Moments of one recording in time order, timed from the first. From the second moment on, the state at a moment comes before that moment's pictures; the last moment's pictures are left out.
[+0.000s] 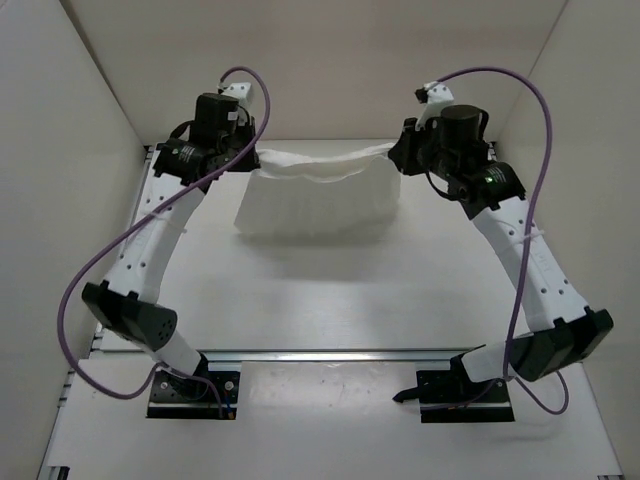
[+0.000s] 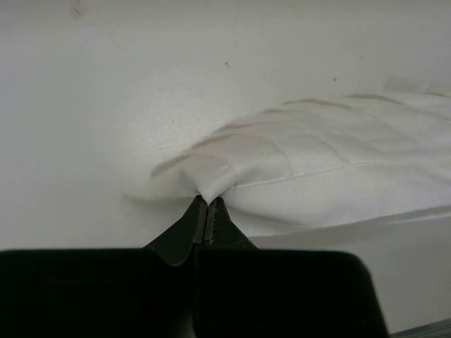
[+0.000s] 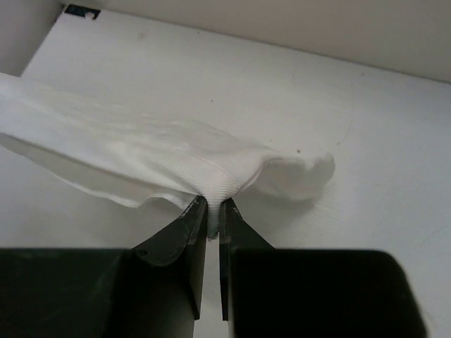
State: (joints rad) left arm -0.38 1.61 1.90 -0.90 -0.10 -0.24; right arm 0.37 1.41 1.64 -0.60 -0.09 0.14
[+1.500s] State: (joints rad) left arm -0.50 0.90 1.02 -0.92 0.27 -0.41; right arm 0.28 0.73 1.08 -1.13 -0.46 0.35
